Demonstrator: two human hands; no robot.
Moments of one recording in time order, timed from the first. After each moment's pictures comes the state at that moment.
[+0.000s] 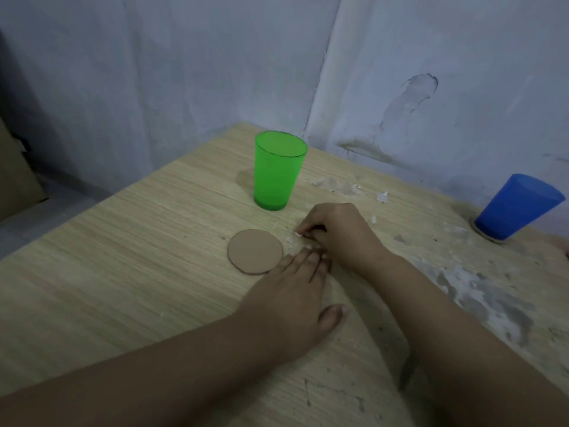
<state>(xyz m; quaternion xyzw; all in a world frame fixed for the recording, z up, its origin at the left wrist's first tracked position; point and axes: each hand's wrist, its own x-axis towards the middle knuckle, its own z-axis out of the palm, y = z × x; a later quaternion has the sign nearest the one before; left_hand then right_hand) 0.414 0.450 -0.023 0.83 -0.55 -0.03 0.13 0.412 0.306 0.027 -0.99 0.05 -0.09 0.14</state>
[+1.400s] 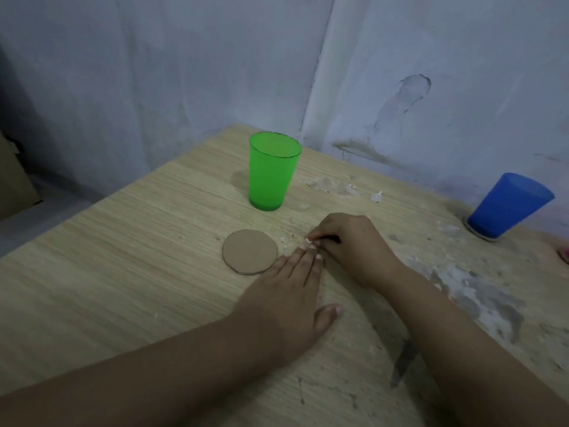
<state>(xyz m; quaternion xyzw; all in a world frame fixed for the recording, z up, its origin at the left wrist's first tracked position) 0.412 0.452 -0.028 0.83 -0.55 0.00 0.11 0.386 0.291 0.018 -0.98 0.06 -0.11 0.15</state>
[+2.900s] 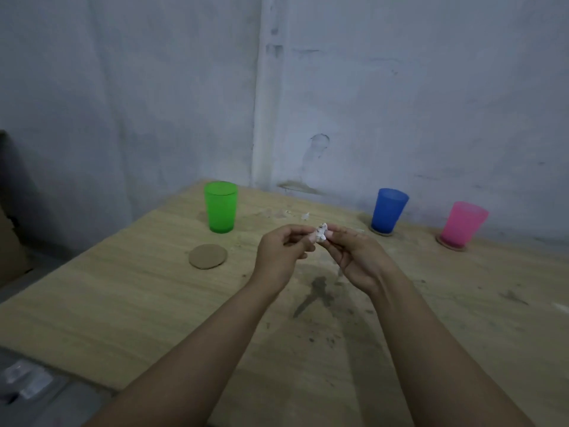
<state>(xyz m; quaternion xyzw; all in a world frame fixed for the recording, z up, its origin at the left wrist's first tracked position) 0.326 0.402 0.051 0.57 -0.33 -0.19 0.72 0.233 0.289 0.077 -0.47 0.16 -0.24 0.84</state>
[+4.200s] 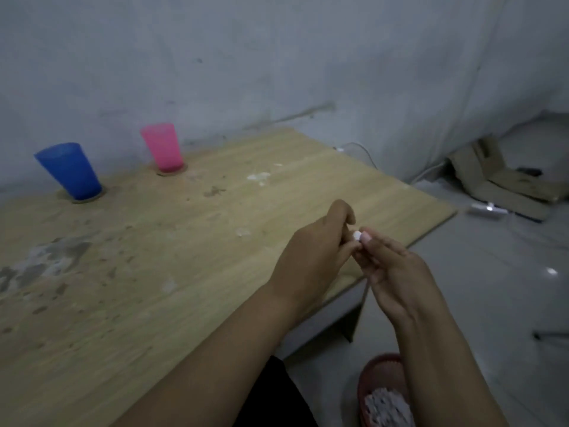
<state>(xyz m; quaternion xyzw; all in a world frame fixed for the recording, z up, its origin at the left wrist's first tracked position) -0.116 0.245 0.028 0.39 -0.81 -0.09 0.42 -0.244 0.259 0.014 -0.21 0.35 -0.67 0.62</state>
